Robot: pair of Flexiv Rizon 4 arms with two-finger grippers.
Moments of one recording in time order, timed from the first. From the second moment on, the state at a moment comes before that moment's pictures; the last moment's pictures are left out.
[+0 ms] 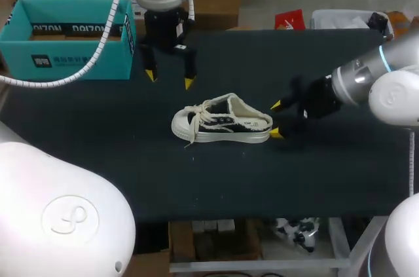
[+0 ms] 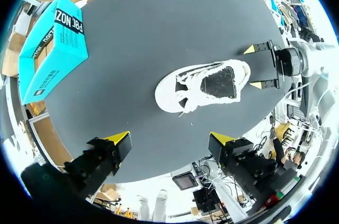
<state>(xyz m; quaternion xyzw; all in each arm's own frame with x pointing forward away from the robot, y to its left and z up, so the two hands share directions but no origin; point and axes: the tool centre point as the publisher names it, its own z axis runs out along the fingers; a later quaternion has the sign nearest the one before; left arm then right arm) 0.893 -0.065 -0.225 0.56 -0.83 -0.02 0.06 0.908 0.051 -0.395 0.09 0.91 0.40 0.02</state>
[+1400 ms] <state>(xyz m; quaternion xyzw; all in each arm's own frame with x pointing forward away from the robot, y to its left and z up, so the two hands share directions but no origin) 0.886 -0.081 -0.245 0.57 -0.82 -0.02 0.06 0.914 0.100 -0.431 0.07 0.89 0.45 -0.01</state>
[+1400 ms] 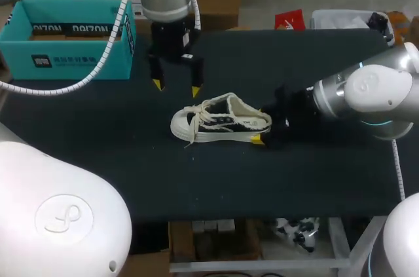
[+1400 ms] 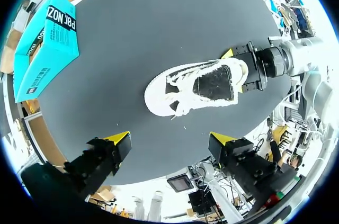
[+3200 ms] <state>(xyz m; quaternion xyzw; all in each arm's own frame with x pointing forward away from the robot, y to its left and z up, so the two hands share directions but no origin) 0.898 -0.194 -0.296 0.61 -0.78 -0.11 -0.01 0.913 0.100 -0.431 0.08 0.88 0.46 0.00</state>
